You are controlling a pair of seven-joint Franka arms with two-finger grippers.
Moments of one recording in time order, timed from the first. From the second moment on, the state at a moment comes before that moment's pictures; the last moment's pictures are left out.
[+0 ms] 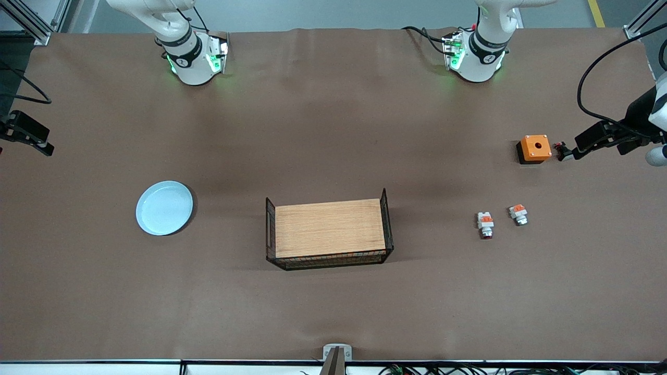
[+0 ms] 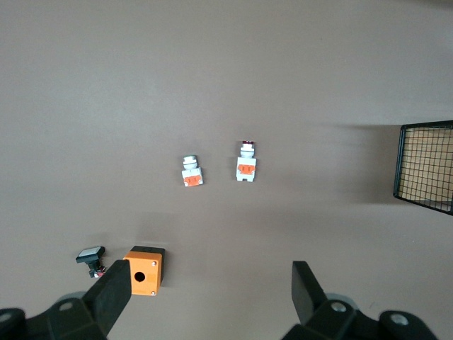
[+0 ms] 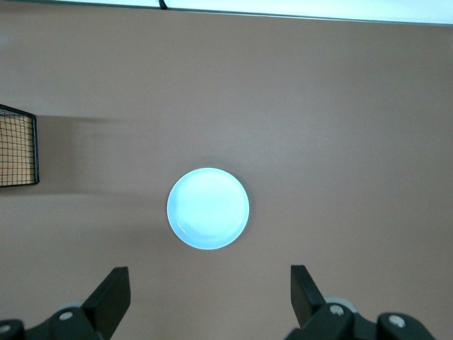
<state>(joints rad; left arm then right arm) 0.02 0.01 -0.05 -1.60 -0.02 1.66 -0.12 0.02 0.01 -0.09 -1.51 -0.02 1.64 -0.11</state>
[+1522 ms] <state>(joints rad) -0.07 0.24 -0.06 -1.82 -0.05 1.93 -0.18 0.02 0.25 -0.09 -1.52 -0.02 1.68 -0.12</state>
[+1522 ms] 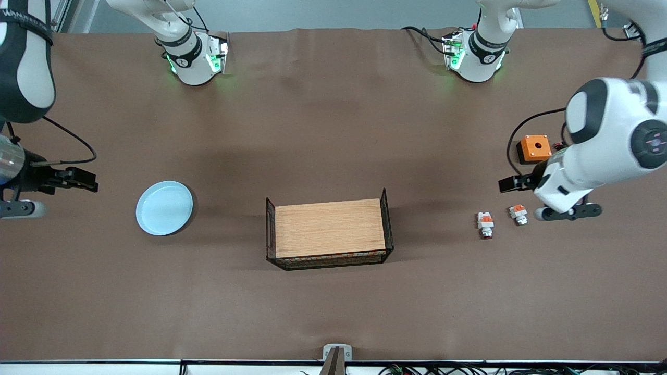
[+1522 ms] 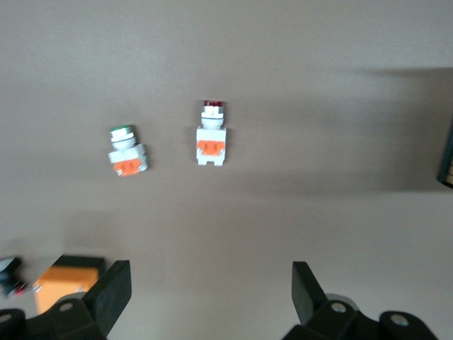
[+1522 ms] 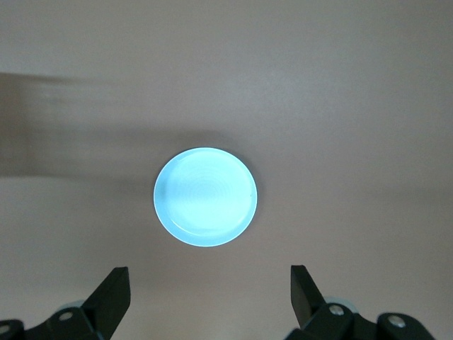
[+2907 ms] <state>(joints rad) -0.05 0.56 -0.06 -1.97 -0.01 2.52 -0.14 -0.07 0.68 -0.09 -1.52 0.25 2.09 -0.93</state>
